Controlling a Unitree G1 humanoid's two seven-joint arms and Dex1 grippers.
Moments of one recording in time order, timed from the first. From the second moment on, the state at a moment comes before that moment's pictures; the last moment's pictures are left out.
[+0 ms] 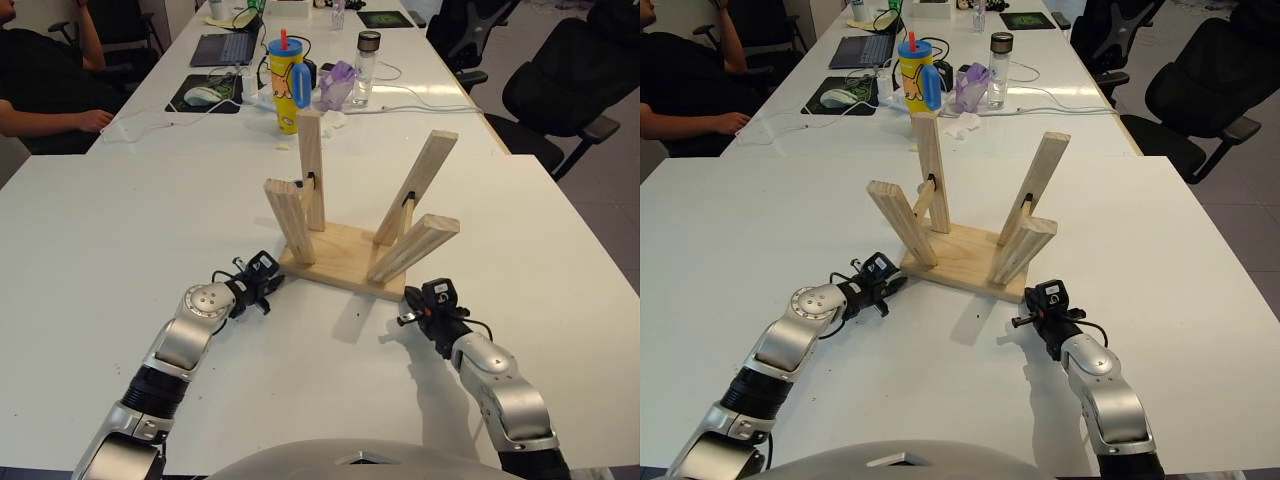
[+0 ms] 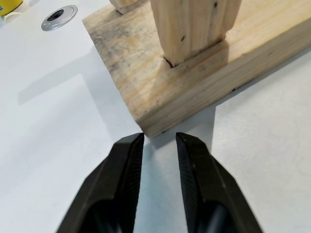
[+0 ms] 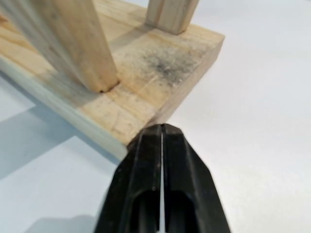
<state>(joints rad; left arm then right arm) -0.18 0.40 -0.29 -0.05 0.04 0.51 -0.55 0.19 -0.32 0.06 -0.31 0.16 0.50 0.25</state>
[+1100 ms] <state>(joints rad) -0.25 0.51 -0.30 0.14 0.14 0.32 -0.51 0.12 -0.36 0.05 -0.17 0.13 0.42 0.32</state>
